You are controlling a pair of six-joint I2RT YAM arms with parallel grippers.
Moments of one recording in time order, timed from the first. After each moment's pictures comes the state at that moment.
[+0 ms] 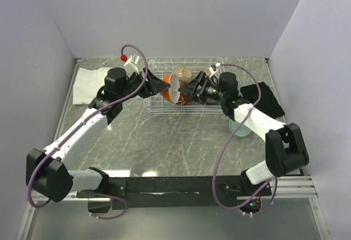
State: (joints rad) left arm -0.45 1.26 1.05 0.00 0.41 -0.80; right arm 0.35 1.45 0.89 0.28 -0.61 0.99
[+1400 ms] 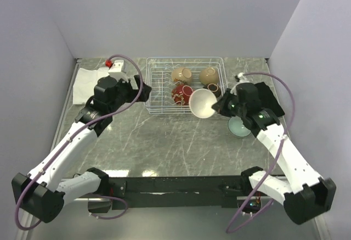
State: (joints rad) left arm -0.45 1.07 1.00 -0.20 0.00 -0.41; right arm 0.35 1.03 0.94 -0.50 -0.12 0.60
